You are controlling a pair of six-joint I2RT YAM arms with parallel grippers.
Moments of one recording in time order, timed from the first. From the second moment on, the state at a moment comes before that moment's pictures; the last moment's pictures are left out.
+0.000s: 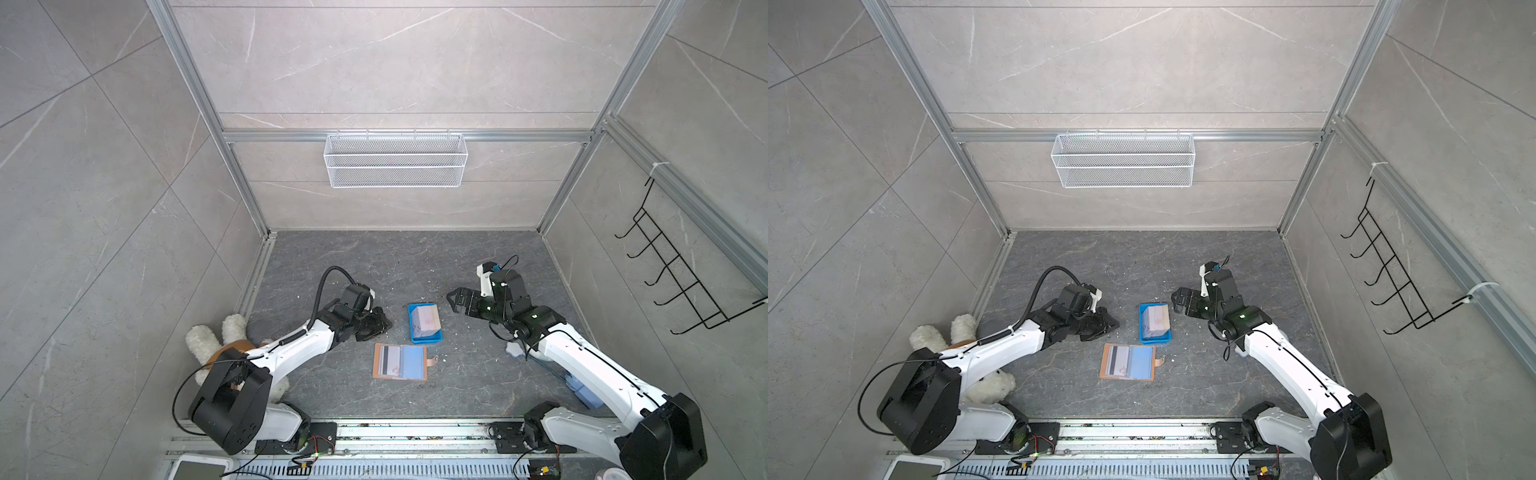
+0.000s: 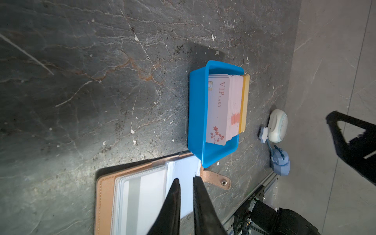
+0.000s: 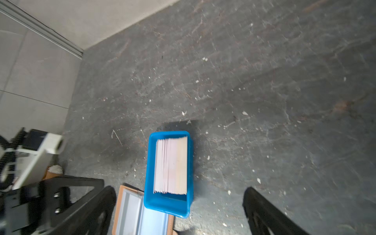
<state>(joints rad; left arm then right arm) -0.59 1.41 0.78 -0.24 0.37 -0.83 0.42 1.16 0.86 -0.38 -0.12 0.54</state>
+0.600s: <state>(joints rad) -0.58 1.58 0.96 -0.22 0.44 -0.69 0.44 1.28 0.90 -0.37 -0.06 0.55</state>
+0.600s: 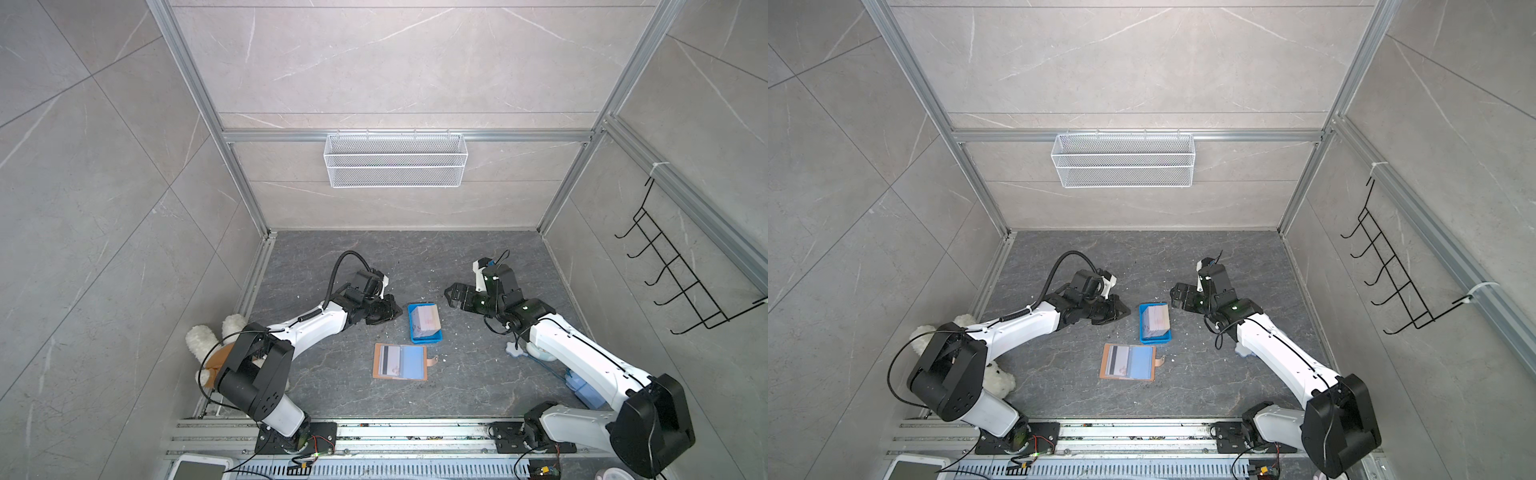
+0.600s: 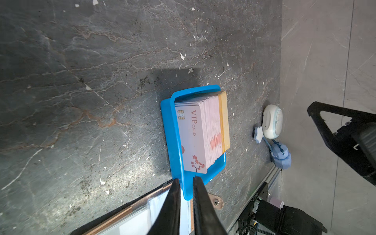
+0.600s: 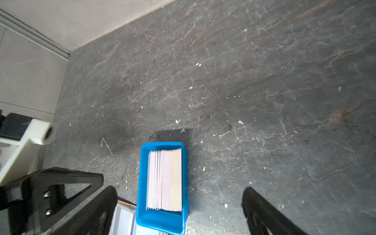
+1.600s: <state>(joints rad) -0.64 1.74 1.09 -0.24 0.43 -0.72 0.65 1.56 0.94 -0.35 -0.02 0.51</state>
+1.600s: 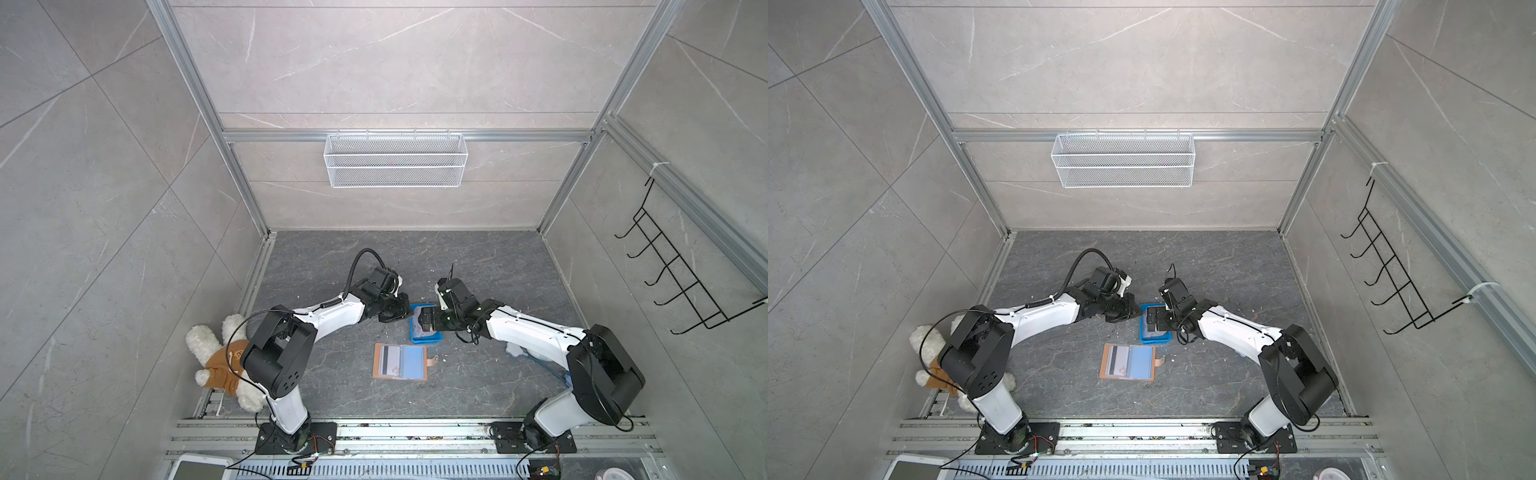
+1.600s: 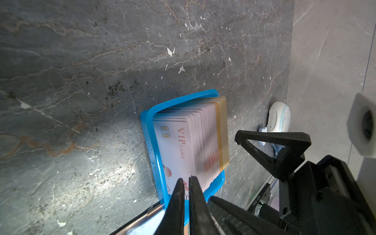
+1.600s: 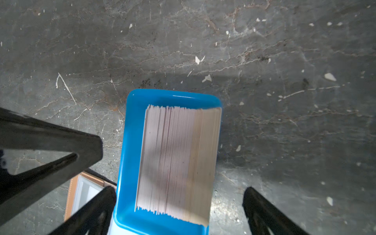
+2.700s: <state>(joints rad) -0.65 1.86 1.16 -0.31 0.46 -0.73 0.69 1.67 1.00 -0.42 0.08 0.52</state>
